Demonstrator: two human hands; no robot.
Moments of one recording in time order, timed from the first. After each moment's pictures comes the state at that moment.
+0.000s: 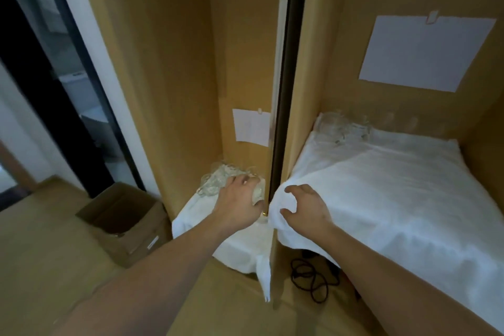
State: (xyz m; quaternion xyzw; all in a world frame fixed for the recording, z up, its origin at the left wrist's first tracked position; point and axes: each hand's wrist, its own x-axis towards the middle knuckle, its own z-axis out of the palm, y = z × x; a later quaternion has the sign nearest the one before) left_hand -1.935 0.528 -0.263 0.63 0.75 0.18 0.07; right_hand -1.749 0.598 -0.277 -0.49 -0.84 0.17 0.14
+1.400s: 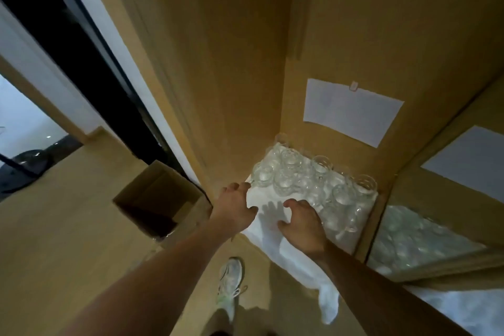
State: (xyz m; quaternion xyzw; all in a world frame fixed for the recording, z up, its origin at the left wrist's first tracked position) left_hand -2.221 0.667 -0.381 0.46 0.85 0.08 0.24; right_hand -2.047 0.746 -0.413 -0.48 -0.82 0.32 -0.01
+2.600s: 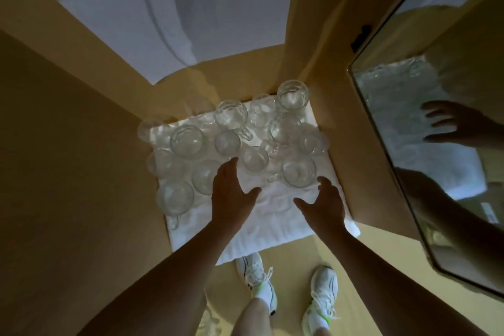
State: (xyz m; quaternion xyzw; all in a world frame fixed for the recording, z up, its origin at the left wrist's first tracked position) left_hand -2.214 0.905 -0.627 0.63 0.66 0.09 0.40; right_hand -2.027 0.826 -0.627 -0.87 -0.31 0.37 0.11
